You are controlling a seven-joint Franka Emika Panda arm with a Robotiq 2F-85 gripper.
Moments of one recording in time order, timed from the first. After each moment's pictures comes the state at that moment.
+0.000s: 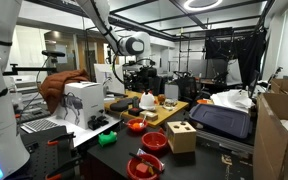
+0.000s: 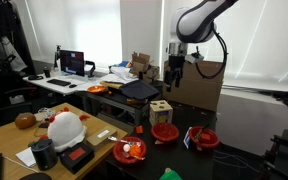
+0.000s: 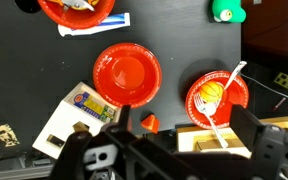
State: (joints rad) arm 0.07 0.34 0.06 -1.95 0.02 2.31 -0.09
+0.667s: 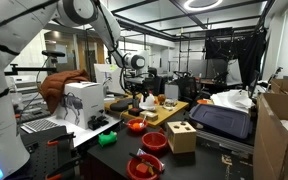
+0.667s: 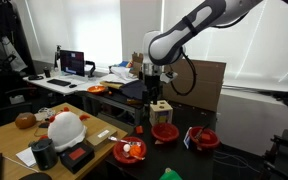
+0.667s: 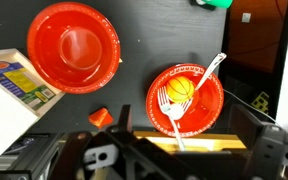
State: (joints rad) arm 0.15 0.69 0.13 -1.60 -0.03 2.25 -0.12
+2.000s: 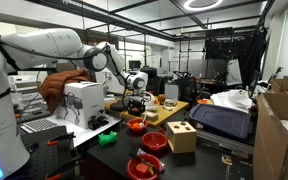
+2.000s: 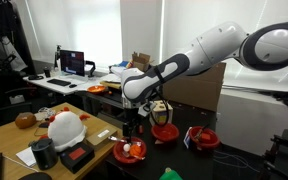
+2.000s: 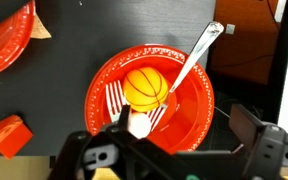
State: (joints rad) arm 0.26 1.26 0.16 -0.95 -0.03 2.09 -0.14
